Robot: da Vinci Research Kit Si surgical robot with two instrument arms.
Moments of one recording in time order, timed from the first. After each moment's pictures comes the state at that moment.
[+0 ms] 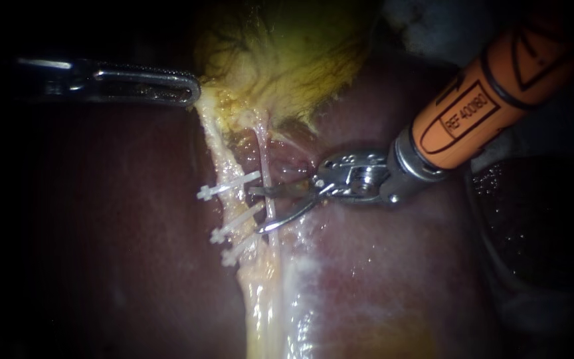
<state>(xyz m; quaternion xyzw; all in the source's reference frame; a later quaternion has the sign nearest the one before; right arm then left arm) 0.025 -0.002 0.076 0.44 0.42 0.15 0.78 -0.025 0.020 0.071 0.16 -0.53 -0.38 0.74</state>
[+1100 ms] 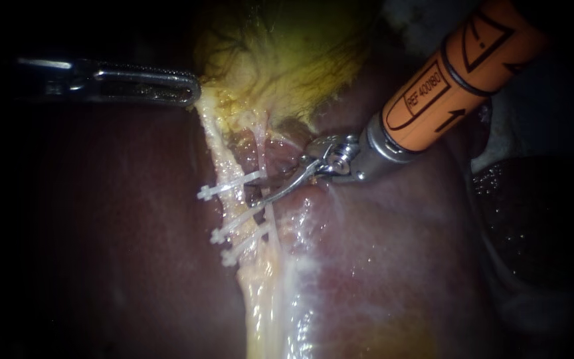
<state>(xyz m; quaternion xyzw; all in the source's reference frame) 0.027 0.000 0.079 0.56 0.42 0.20 0.69 -0.025 0.020 0.071 0.16 -0.53 -0.38 0.74</state>
